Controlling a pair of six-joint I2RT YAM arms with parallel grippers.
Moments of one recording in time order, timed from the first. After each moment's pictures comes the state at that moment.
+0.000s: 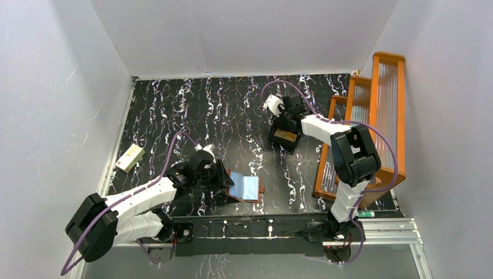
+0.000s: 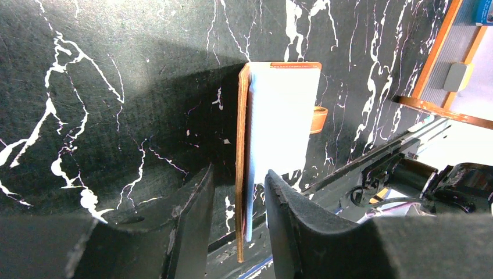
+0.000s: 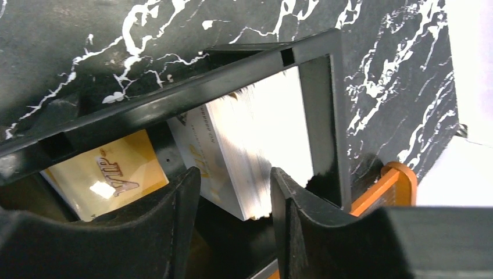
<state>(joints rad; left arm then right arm) -0.76 1.09 0.47 -0.21 0.13 -0.94 0.42 1.84 1.19 -0.17 0.13 -0.70</state>
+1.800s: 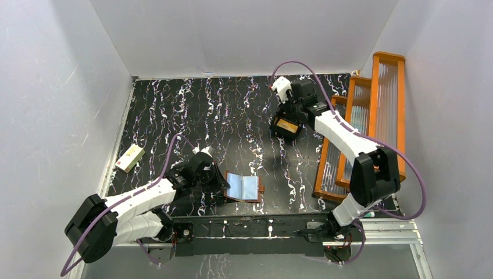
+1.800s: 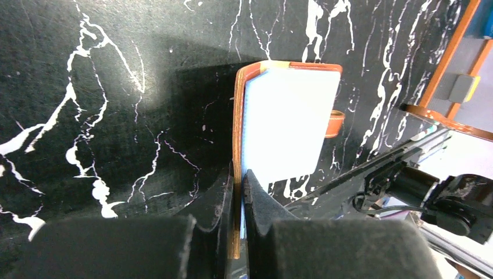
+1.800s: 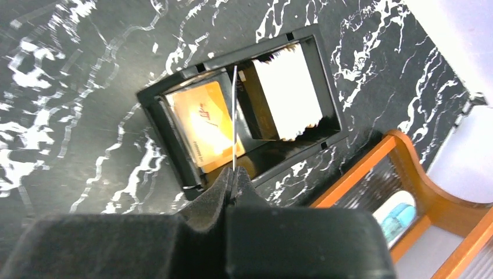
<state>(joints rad) -0.76 1.08 0.45 -0.22 0.10 -0.97 0.42 1.61 1.29 -0.41 0.07 -0.47</state>
